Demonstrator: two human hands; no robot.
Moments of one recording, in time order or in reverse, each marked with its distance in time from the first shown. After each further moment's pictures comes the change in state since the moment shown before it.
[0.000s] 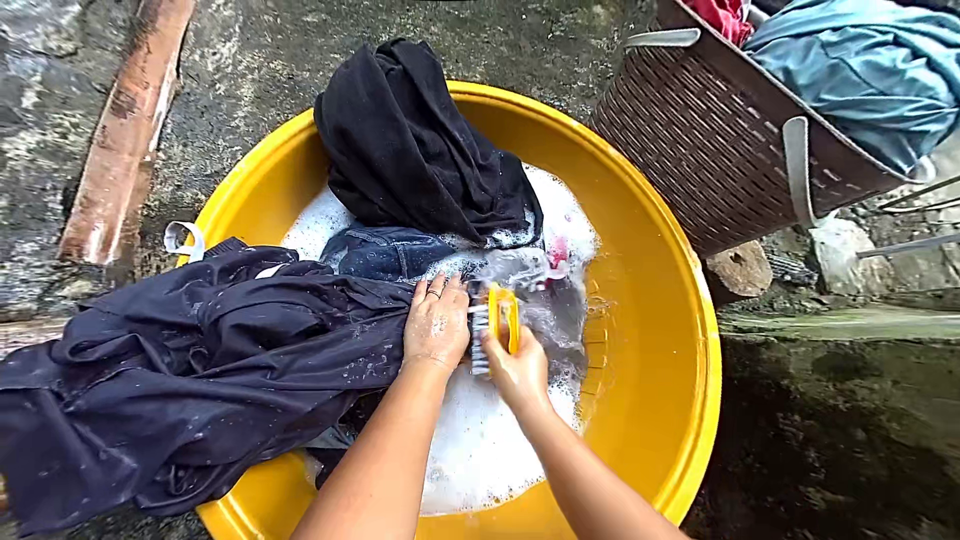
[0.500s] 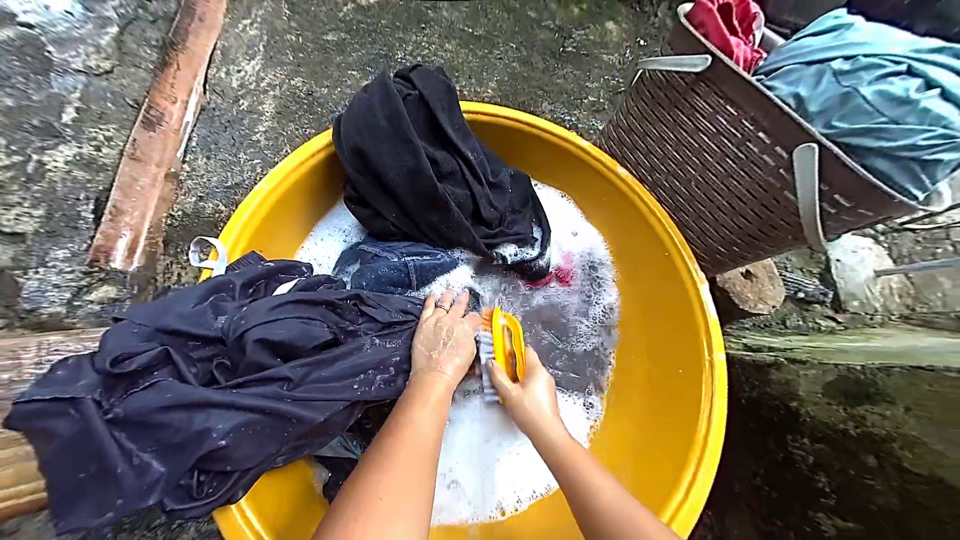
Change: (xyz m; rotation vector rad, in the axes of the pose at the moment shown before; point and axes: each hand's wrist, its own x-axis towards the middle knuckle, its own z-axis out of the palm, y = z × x) left_hand 0.003 0.003 -0.002 0.020 -0.121 -0.004; right_hand 0.008 0.021 -0.012 -0.227 -0.142 -0.062
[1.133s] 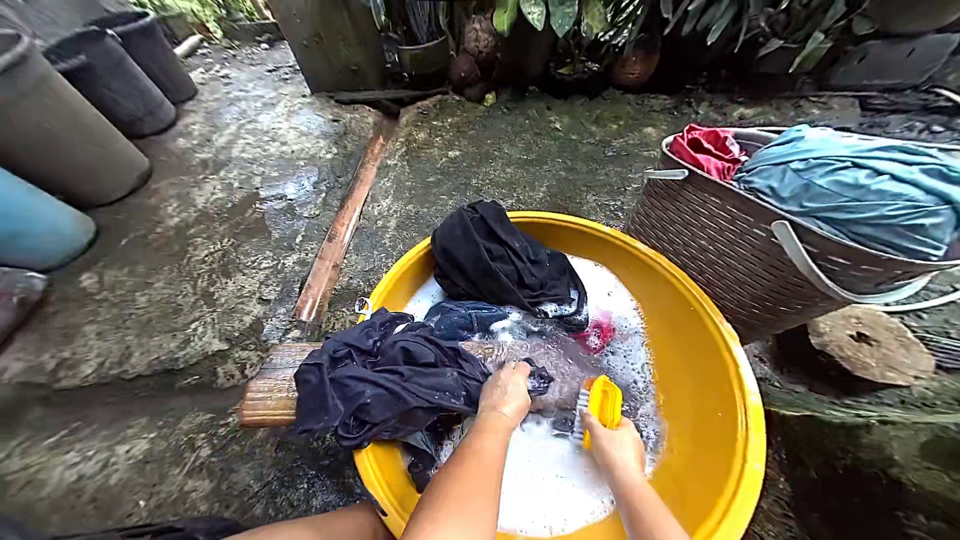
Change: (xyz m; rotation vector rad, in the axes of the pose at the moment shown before) left_hand -0.042 0.042 -0.038 -0.191 -0.219 -0.225; right_hand -0.028 0.030 -0.039 0.246 0.179 0.277
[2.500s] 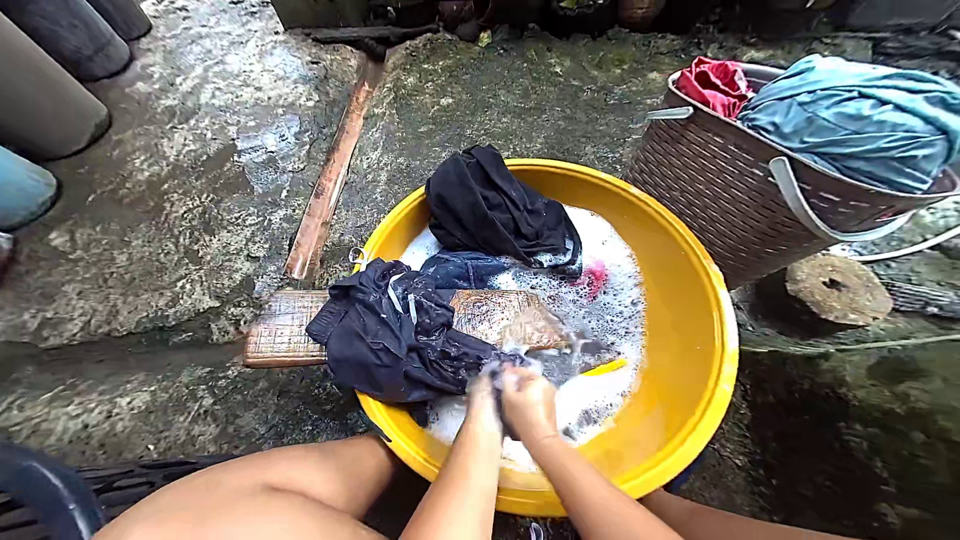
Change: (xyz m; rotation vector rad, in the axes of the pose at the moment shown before) left_hand -0.096 -0.007 0.062 -1.652 0.283 -0.437; right_hand -0.114 -0.036 0.036 -0.235 -0.294 -0.357
